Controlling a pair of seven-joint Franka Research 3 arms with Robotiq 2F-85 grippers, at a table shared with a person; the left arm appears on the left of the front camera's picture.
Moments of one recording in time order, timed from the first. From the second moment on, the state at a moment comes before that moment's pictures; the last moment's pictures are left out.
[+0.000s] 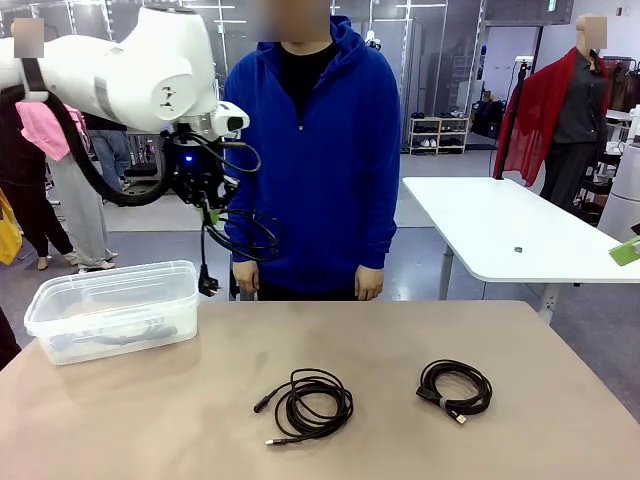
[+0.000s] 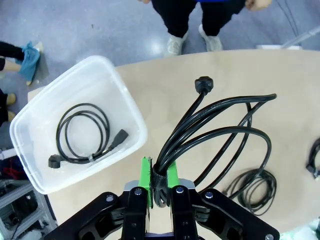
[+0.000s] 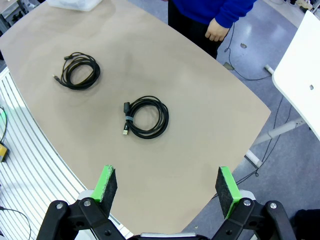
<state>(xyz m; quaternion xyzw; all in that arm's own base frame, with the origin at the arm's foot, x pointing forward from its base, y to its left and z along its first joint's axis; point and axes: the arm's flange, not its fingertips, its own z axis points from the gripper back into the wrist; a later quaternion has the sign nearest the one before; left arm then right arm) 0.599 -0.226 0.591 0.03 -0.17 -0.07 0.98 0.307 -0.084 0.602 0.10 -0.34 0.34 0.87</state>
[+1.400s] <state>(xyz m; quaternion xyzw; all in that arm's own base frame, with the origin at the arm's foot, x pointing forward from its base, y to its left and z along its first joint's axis) 0.562 0.011 0.525 -0.05 -0.22 0.11 0.97 0.307 -0.084 0.602 0.10 -0.34 0.34 0.87</state>
